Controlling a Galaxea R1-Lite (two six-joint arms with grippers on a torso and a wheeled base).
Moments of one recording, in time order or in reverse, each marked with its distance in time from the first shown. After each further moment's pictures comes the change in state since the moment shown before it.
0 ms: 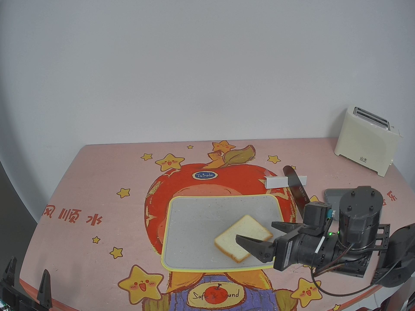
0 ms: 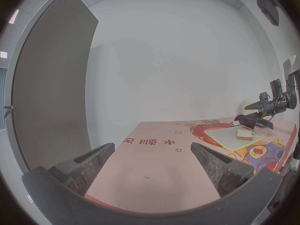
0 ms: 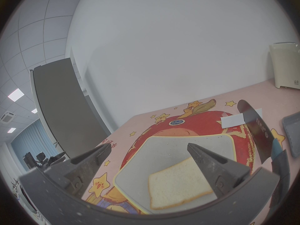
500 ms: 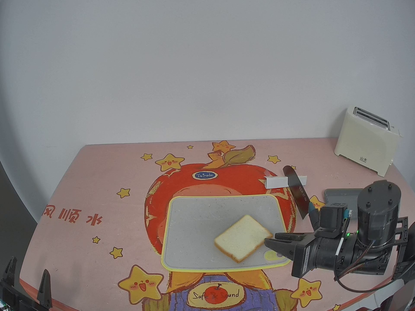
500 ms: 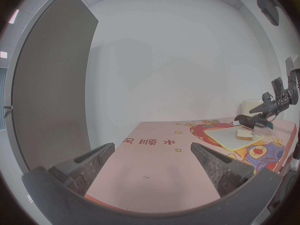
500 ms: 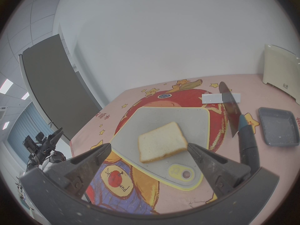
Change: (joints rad) left arm 0.000 0.000 0.000 0.000 0.000 0.000; right arm 0.013 -0.113 -0.029 0.191 0.001 -0.010
